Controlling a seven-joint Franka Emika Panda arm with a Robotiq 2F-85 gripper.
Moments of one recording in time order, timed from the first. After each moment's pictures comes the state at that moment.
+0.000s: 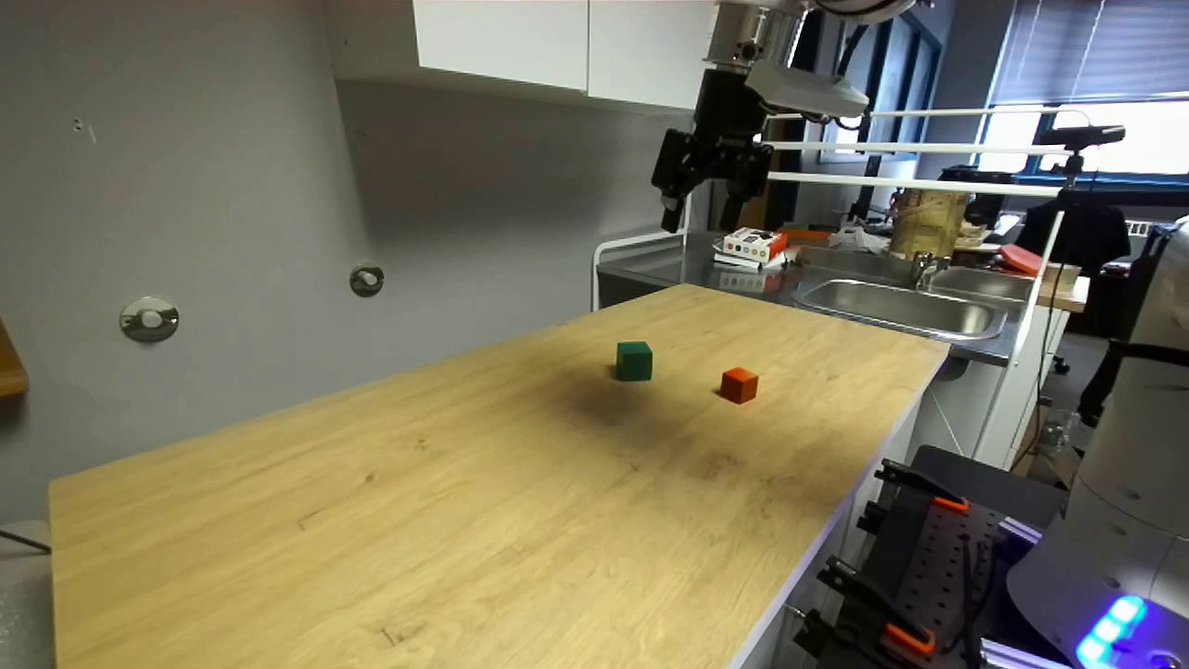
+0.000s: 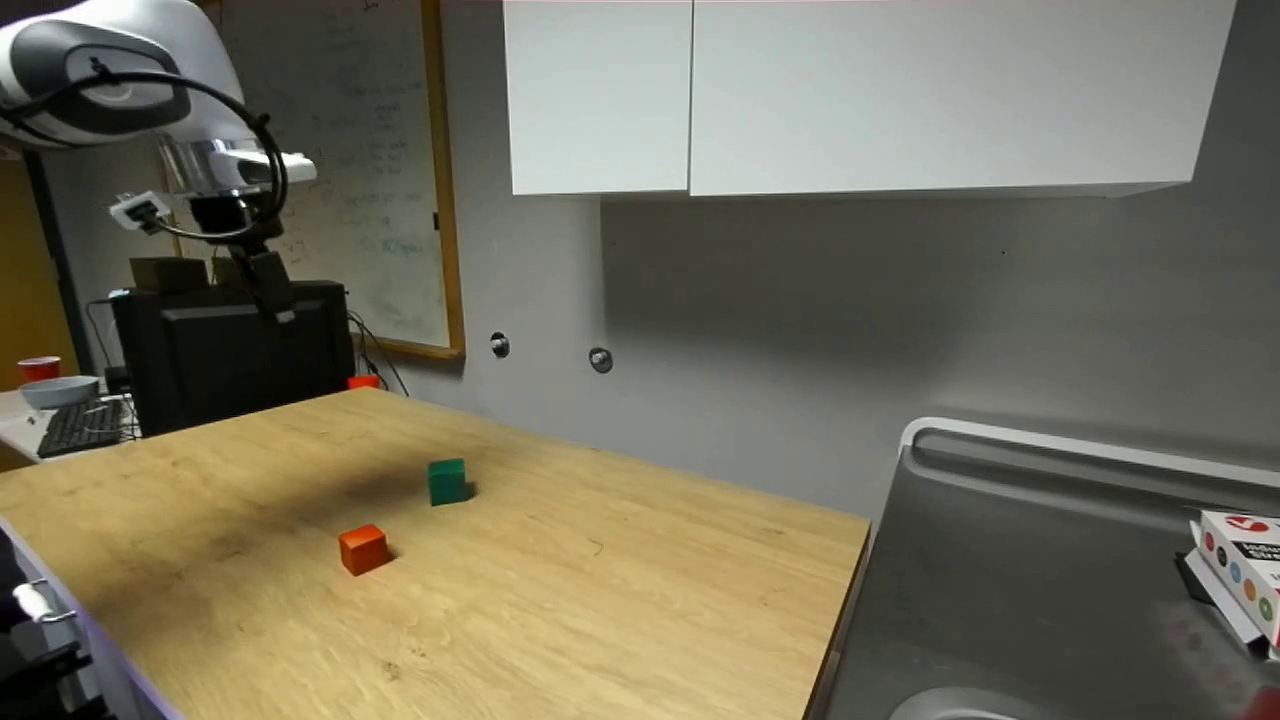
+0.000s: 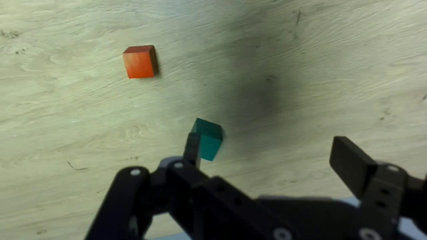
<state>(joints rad) -0.04 -0.52 0.15 -2.51 0.06 2.20 0.34</state>
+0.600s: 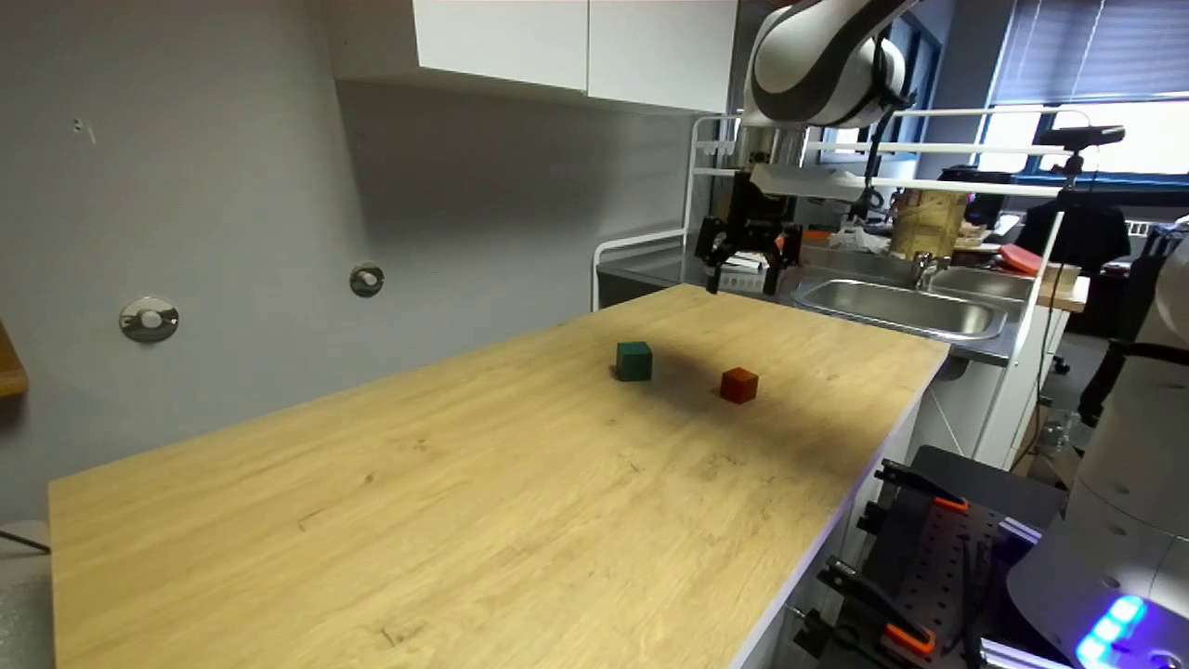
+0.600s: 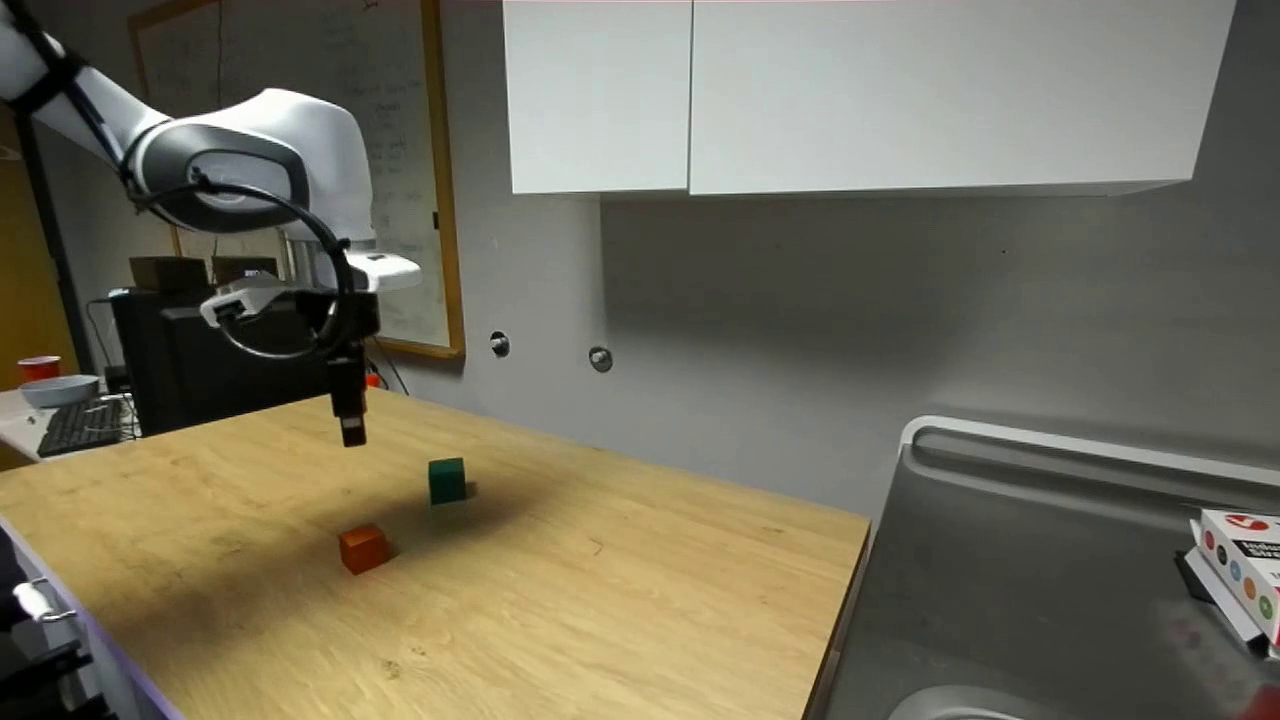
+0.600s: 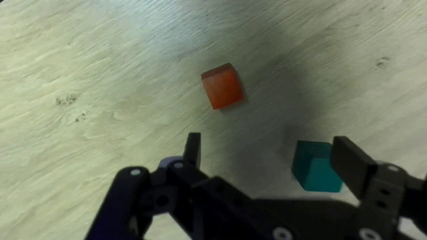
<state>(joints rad) -0.17 -0.27 -0.04 -2.52 0.06 2.29 0.34</state>
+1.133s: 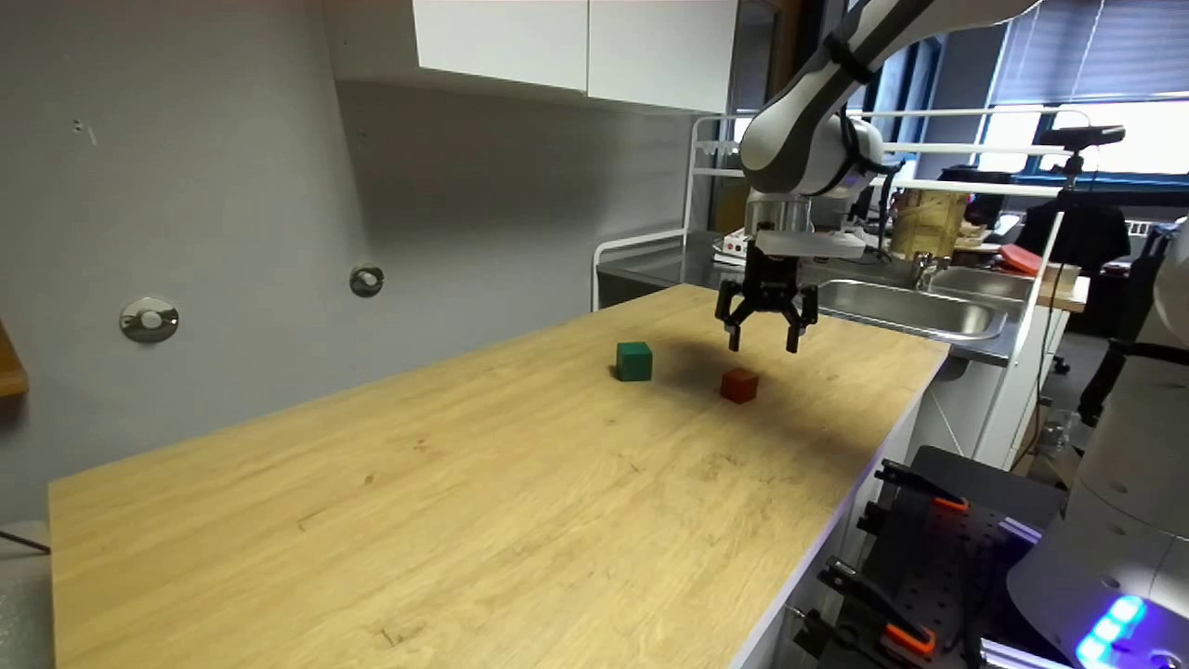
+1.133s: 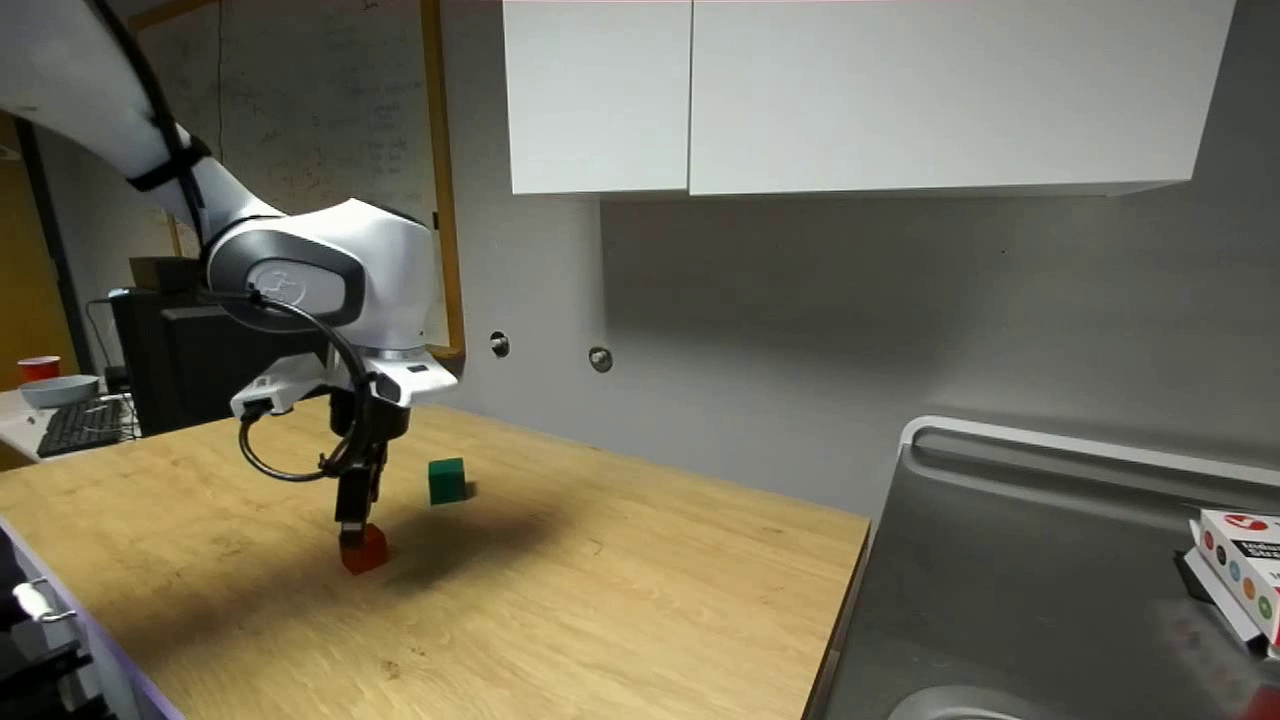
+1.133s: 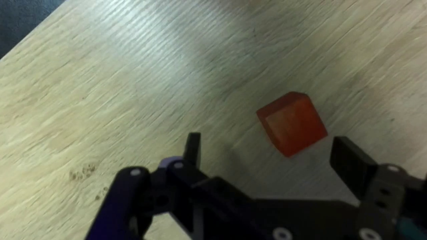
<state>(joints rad) -0.18 -0.03 -0.15 -2.50 0.14 2.31 0.30</state>
